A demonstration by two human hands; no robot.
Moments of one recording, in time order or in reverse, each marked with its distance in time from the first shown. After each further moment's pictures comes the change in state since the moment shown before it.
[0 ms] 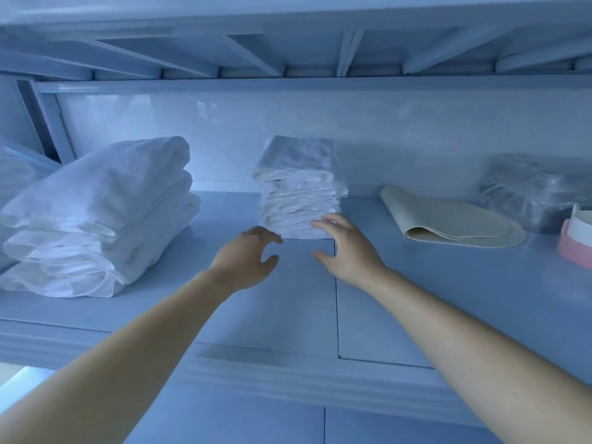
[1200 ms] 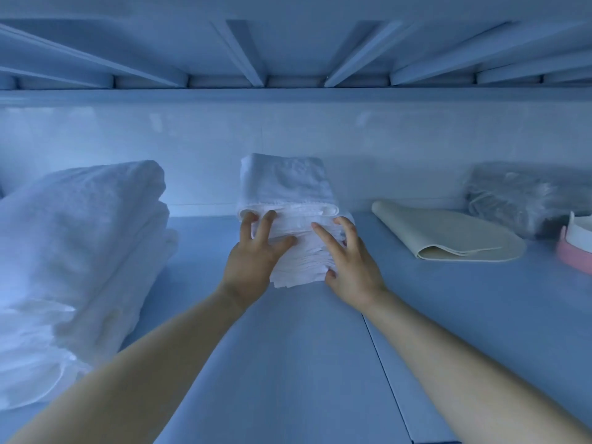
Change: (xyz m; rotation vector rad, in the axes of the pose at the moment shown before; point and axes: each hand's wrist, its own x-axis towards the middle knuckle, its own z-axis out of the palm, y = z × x) left_hand 0.085 -0.042 0.012 0.272 0.206 0.274; right_hand 0.051 0.014 0.046 -0.378 0.179 0.058
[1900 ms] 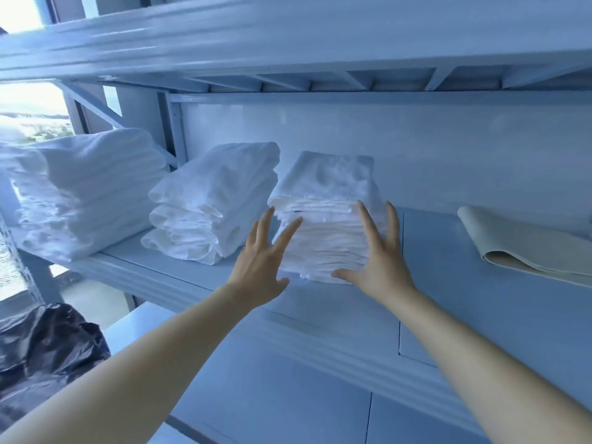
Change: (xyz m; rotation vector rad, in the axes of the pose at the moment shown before) left_hand -0.157 0.038 -0.097 -0.025 -0.028 -0.394; right_hand -0.062 -0.065 -0.058 0.481 -0.047 -0.113
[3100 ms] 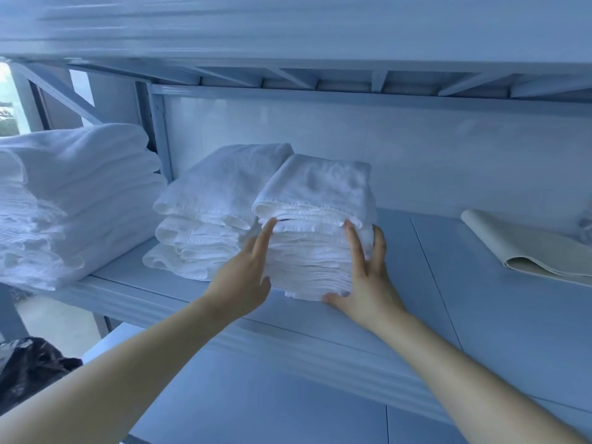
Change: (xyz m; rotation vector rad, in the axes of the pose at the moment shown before) left_hand 0.001 -0.103 -0.011 -0.230 -0.100 -0.023; right_hand 0.004 -0.072 0.070 -0.118 -0.093 0.060
